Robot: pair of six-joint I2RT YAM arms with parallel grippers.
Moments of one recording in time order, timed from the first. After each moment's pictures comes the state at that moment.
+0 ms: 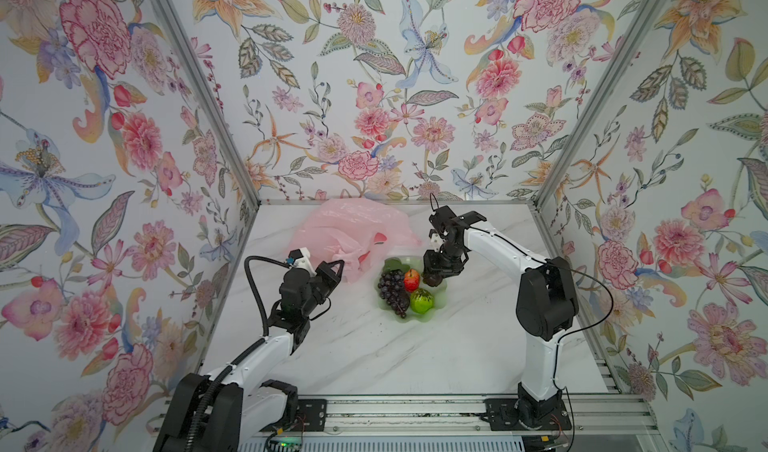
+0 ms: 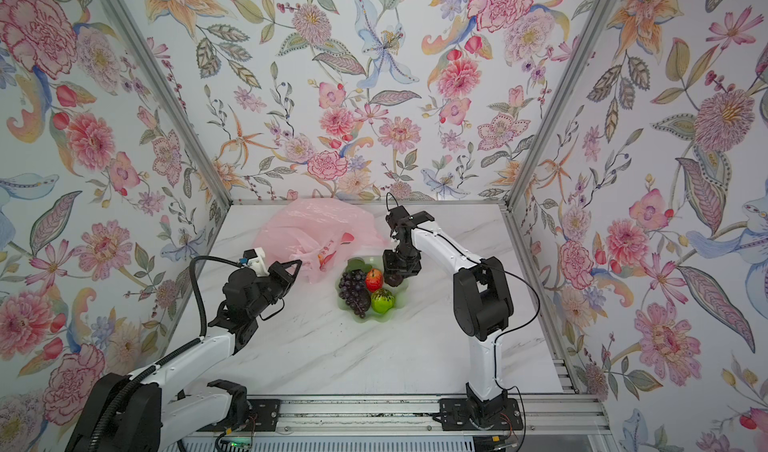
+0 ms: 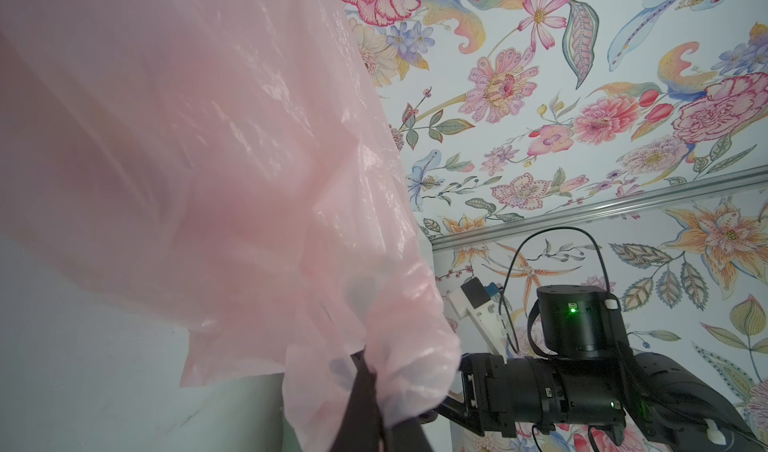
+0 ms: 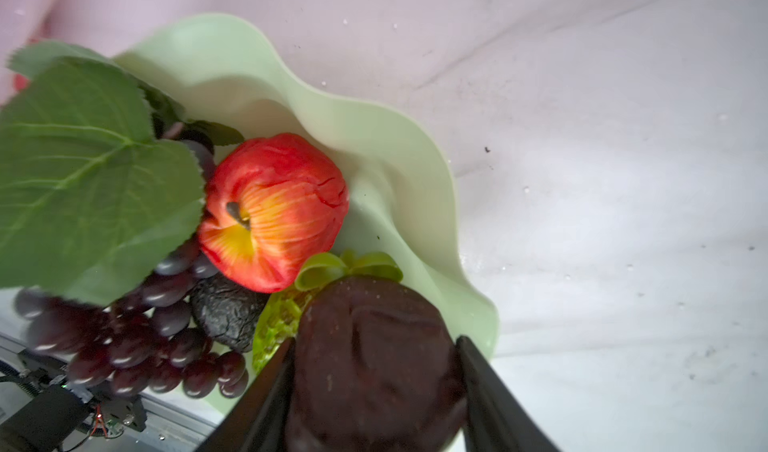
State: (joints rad) left arm -0.27 1.12 0.41 0.49 0.21 -1.12; right arm 0.49 1.98 1.70 -1.13 -0.21 0.33
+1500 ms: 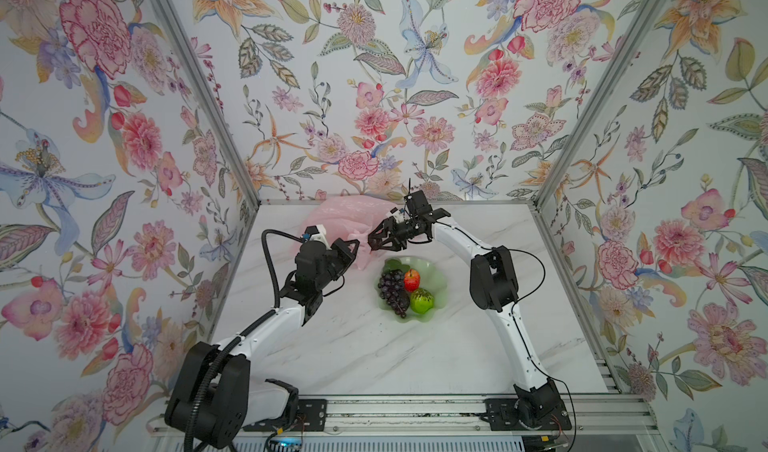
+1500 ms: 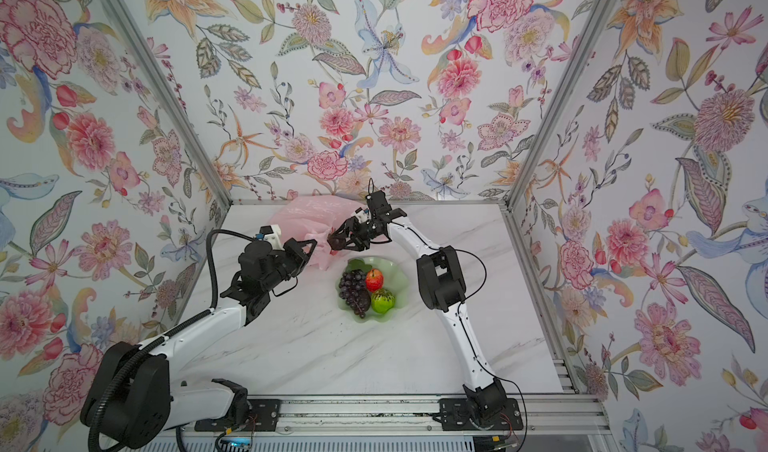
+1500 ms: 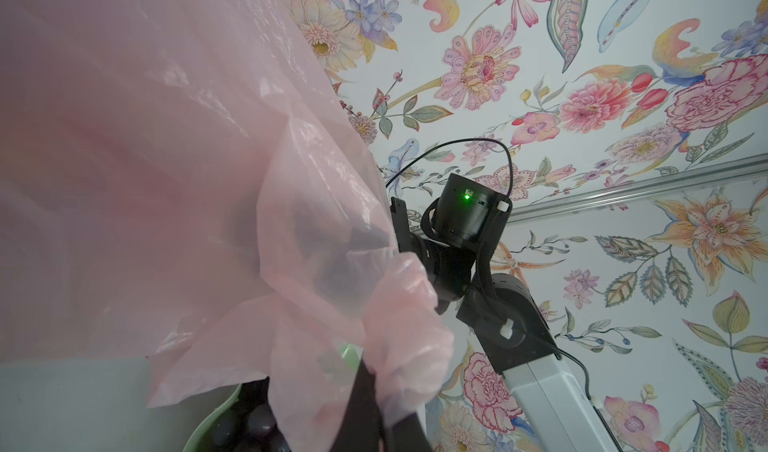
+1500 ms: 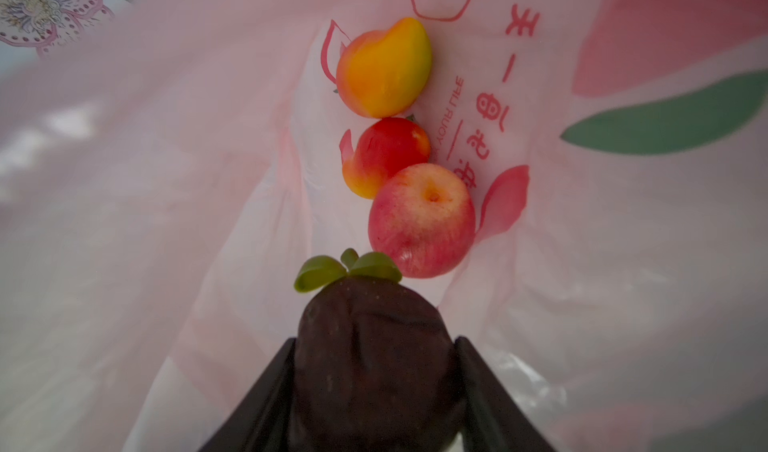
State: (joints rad) left arm -0.36 1.30 0.71 0.35 0.19 -1.14; right arm 0.50 2.56 2.30 -0.59 -0.91 0.90
